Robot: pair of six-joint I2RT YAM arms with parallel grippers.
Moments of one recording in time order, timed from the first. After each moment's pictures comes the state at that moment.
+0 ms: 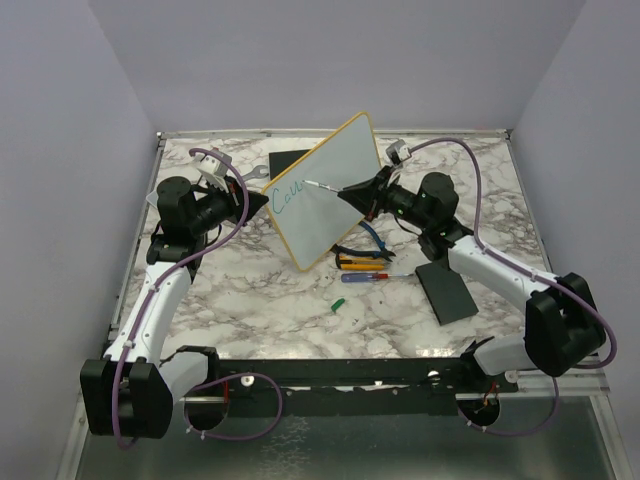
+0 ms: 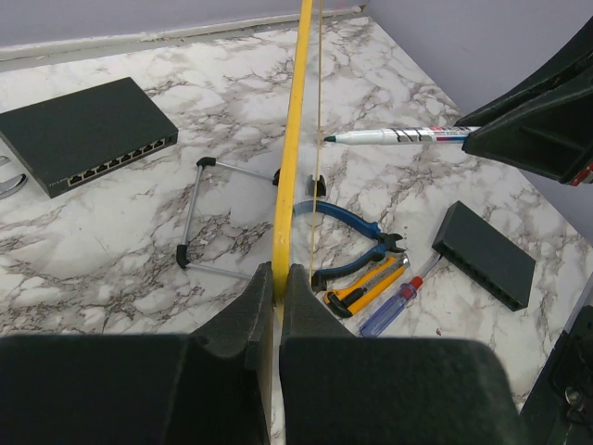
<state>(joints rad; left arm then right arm) -0.06 1.06 0.81 0.10 0.71 -0.25 0.51 1.40 0.87 0.56 -0.49 0.30</state>
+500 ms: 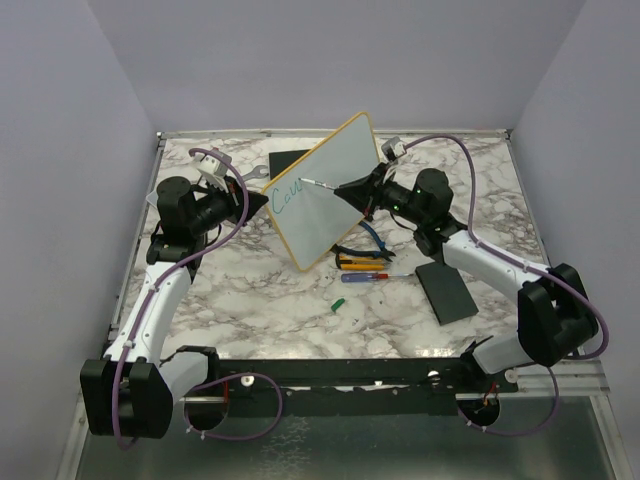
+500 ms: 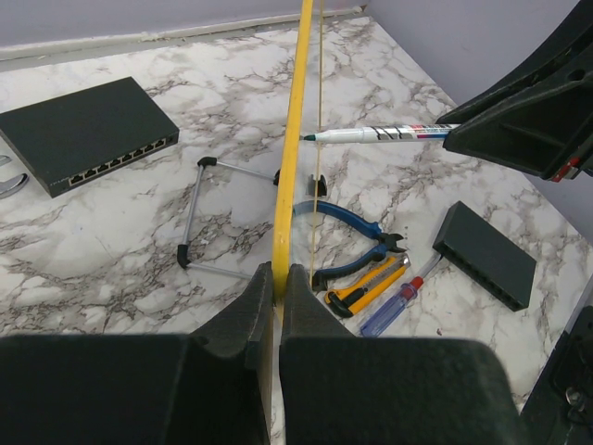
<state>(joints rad) -0.06 1.06 0.81 0.10 0.71 -0.25 0.51 1.46 0.91 0.59 -0.49 0.32</state>
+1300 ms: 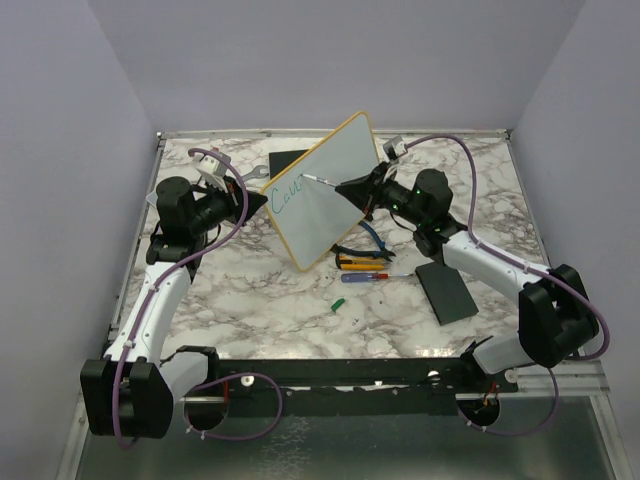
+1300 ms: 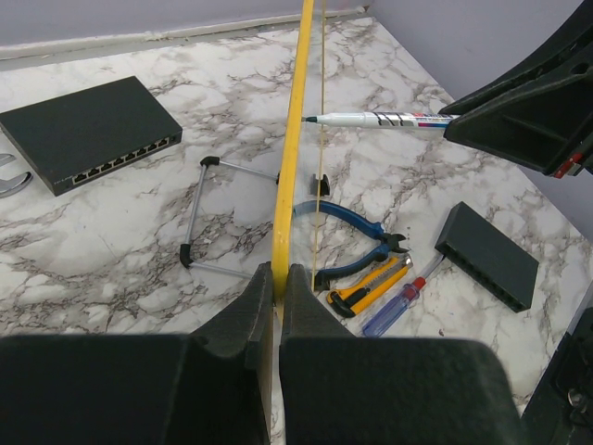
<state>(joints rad) -0.06 1.06 0.81 0.10 0.71 -0.25 0.51 1.46 0.91 0.59 -0.43 0.32</state>
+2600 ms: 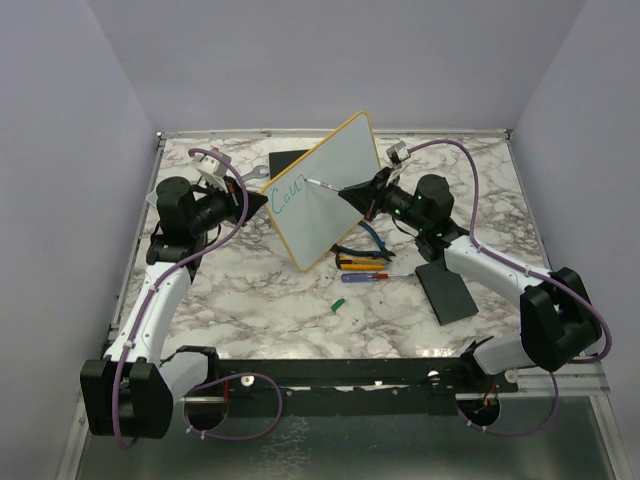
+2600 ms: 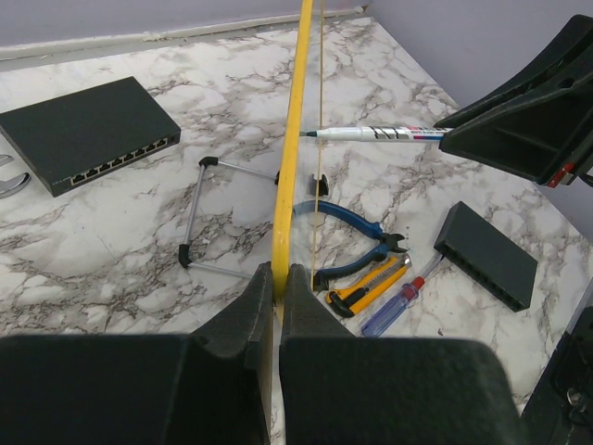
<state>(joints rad) -0.06 1.06 0.81 0.10 0.71 -0.25 0.52 1.43 0.86 0.59 -0.40 0.35</state>
